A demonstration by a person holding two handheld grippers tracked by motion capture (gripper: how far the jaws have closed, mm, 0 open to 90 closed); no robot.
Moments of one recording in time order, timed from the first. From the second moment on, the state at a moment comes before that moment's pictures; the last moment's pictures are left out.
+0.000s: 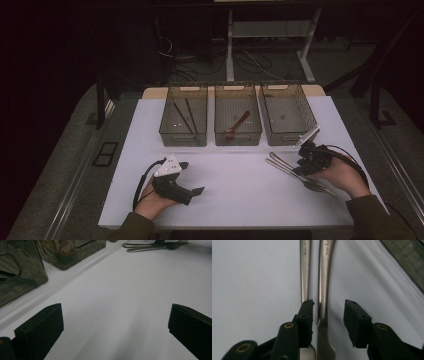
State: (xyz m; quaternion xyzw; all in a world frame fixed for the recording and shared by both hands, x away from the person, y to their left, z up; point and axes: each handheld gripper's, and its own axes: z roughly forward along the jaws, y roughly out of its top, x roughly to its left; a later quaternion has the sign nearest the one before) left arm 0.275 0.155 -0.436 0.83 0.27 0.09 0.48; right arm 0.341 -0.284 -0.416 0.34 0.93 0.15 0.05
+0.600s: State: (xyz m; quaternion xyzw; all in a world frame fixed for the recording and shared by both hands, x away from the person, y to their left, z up) left arm 0.275 0.153 -0.437 0.83 0.27 0.09 0.47; right arm 0.349 -0.271 -0.421 0.32 0.94 0.09 0.03
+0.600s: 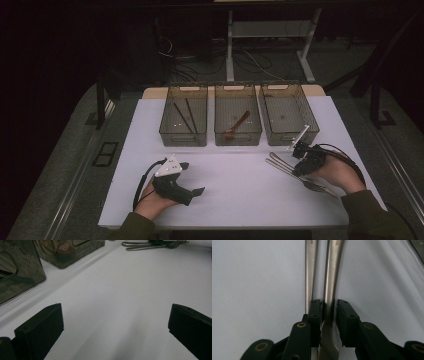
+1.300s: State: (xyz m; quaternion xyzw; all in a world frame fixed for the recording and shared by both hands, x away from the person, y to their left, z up) left arm 0.275 0.154 -0.437 0.83 0.27 0.09 0.48; right arm 0.352 -0.263 -0.420 0.31 0.95 0.05 0.03
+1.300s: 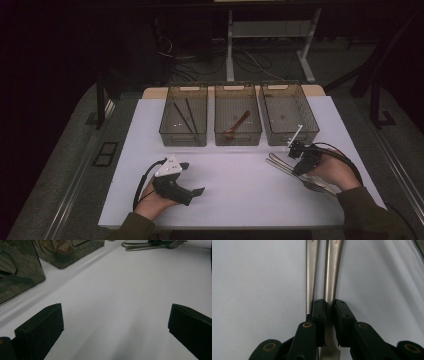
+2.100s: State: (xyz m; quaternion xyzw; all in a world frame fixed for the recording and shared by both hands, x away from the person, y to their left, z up) left arm 0.276 0.154 -0.437 0.83 0.27 0.09 0.48; right arm 0.346 -0.299 -0.396 0.35 0.92 0.18 0.05
